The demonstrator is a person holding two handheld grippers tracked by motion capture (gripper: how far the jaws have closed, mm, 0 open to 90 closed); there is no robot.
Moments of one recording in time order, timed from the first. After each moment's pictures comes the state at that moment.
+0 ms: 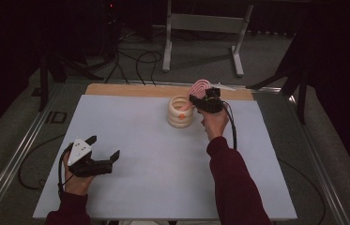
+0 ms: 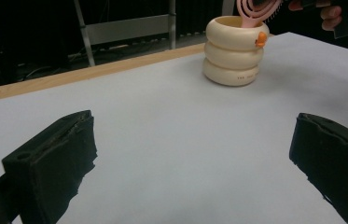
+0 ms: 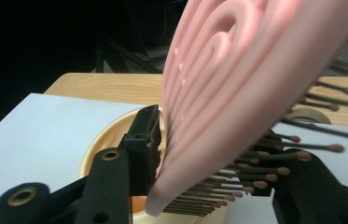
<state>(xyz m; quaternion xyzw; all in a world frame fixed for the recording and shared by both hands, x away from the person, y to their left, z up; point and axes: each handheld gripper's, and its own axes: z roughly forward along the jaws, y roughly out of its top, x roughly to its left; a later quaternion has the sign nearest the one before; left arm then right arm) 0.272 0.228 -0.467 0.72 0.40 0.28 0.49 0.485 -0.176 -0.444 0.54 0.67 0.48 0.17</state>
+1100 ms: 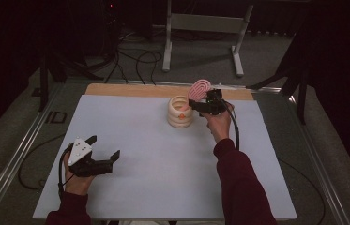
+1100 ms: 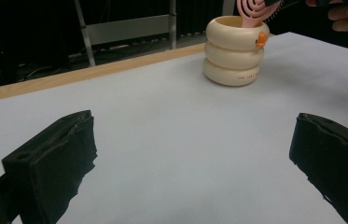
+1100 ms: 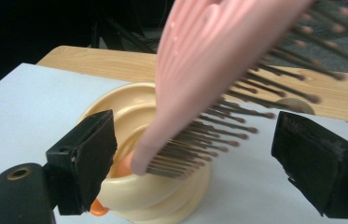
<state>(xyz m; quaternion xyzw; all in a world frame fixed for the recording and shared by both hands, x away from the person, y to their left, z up) 0.272 0.227 -0.467 0.72 0.40 0.28 0.49 0.479 -0.185 -0.441 0.52 0.71 0.45 0.17</state>
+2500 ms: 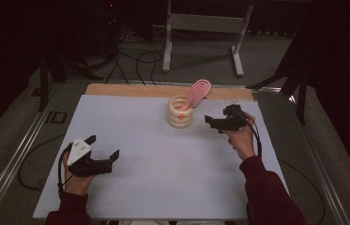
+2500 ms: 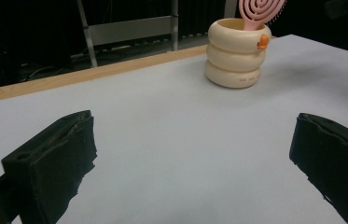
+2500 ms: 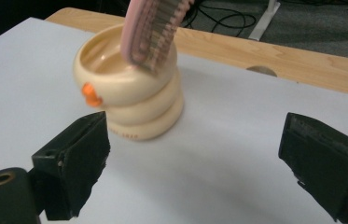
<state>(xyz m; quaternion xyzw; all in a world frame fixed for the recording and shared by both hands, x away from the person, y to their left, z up) 0.271 0.228 -0.465 0.71 0.41 0.28 0.50 0.418 -0.240 -0.439 0.47 0.75 0.43 0.18</state>
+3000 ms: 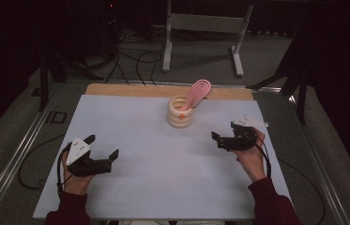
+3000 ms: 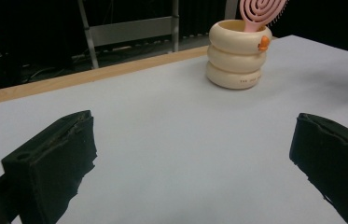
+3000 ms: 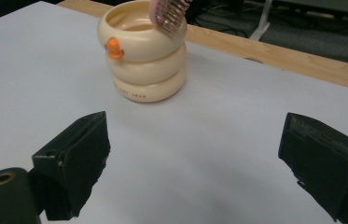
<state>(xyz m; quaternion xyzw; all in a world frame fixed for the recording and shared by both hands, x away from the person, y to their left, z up) 0.271 0.229 -0.463 0.71 0.41 0.28 0.49 0.357 -0.255 -0.446 0.44 0.75 0.43 0.23</state>
